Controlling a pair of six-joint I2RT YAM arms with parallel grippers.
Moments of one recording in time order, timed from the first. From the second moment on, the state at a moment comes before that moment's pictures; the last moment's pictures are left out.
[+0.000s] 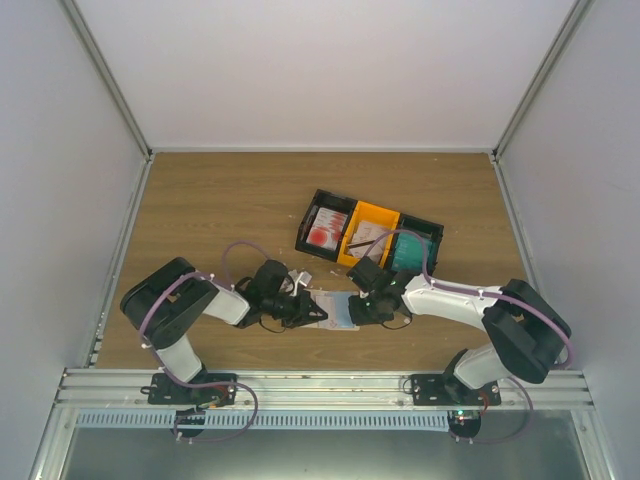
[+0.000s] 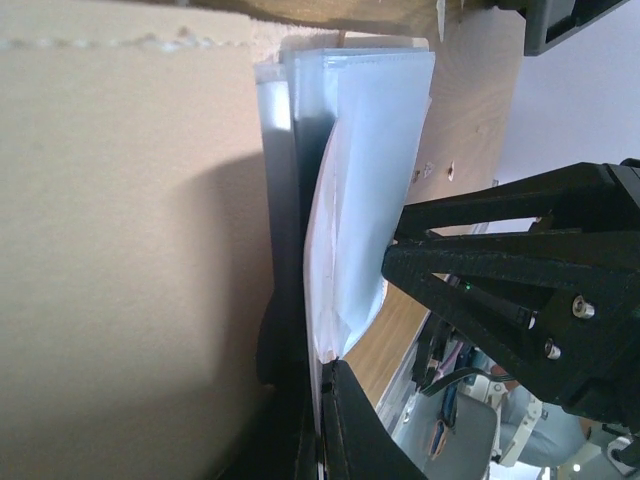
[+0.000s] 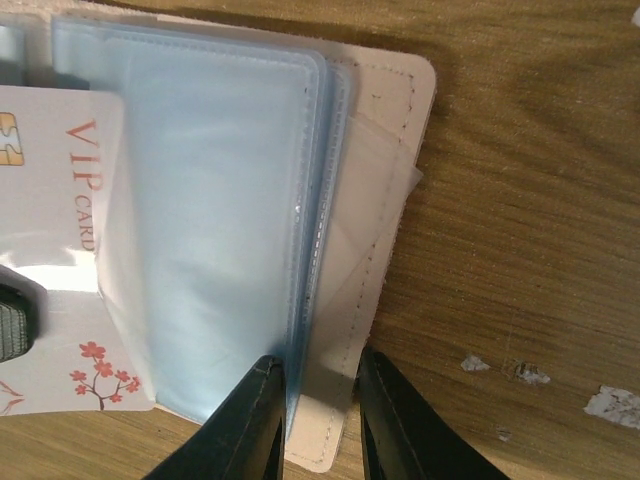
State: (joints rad) left arm -0.69 1.69 0.43 0.53 0.73 -1.05; right arm 0.83 1.46 0.70 -0.51 -0.12 0.68
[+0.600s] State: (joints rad) left arm -0.69 1.75 0.49 0.53 0.75 -1.00; right arm 0.82 1.46 0.70 -0.51 -0.13 0.68
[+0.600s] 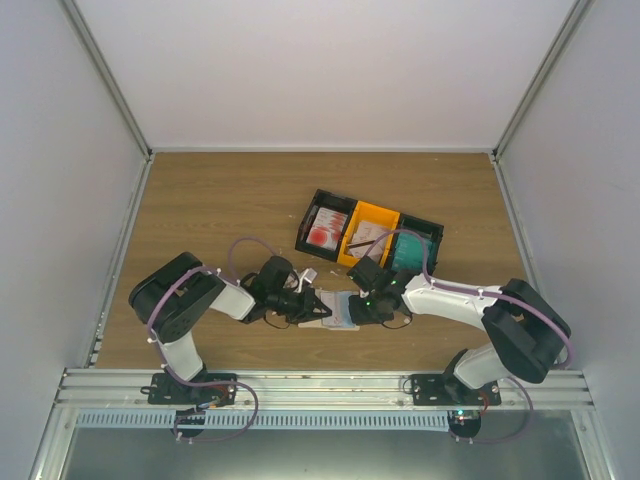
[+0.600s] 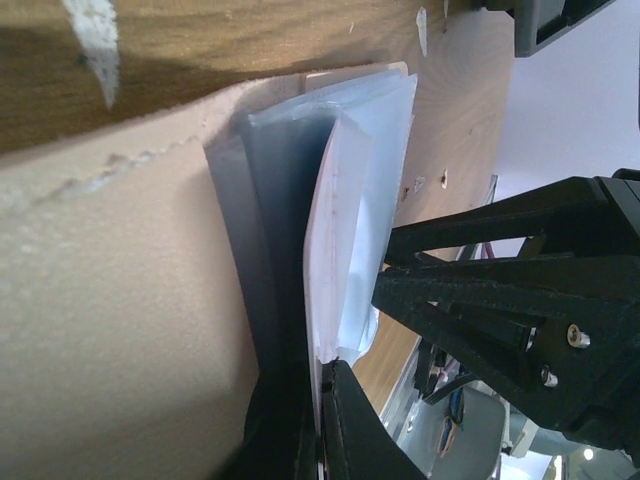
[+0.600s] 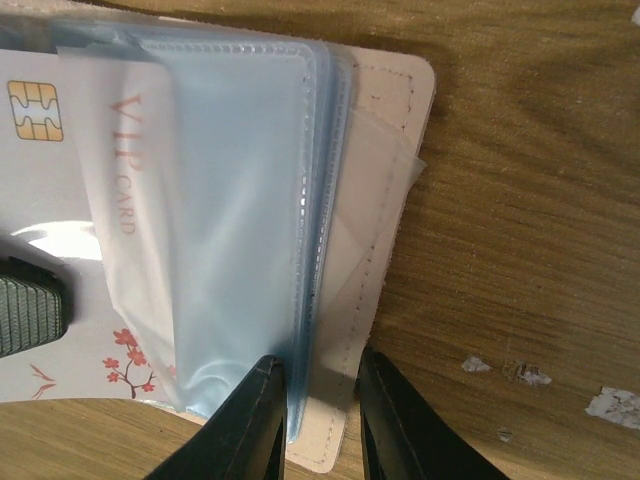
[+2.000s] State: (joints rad) left arm -0.77 1.64 0.32 0.71 0.53 -1.12; right arm 0.82 1.47 0.68 -0.41 -0.18 0.68
